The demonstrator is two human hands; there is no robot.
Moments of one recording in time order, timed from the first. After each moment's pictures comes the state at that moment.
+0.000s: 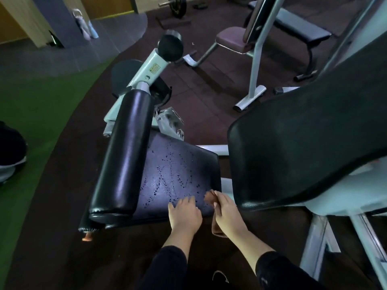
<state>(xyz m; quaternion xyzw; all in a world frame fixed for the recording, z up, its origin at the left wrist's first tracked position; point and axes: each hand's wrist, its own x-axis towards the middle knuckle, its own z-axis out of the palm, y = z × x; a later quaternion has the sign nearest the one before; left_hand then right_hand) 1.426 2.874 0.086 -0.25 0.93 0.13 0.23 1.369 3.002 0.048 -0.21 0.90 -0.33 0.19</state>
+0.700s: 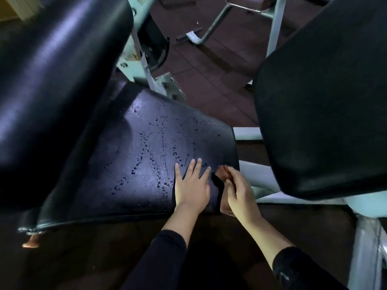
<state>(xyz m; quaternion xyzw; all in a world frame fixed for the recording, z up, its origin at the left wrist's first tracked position) 1.364 2.840 -0.161 -0.14 0.98 0.00 0.14 1.307 2.980 -0.219 -0.24 0.87 -0.42 -0.01</state>
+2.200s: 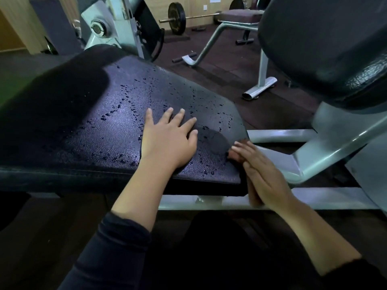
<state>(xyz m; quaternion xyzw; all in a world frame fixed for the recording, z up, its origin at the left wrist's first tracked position) 1.365 2.794 -0.203 -0.15 0.98 -0.08 -0.06 1.298 3.017 -0.286 -0.43 0.80 -0.42 -0.06</state>
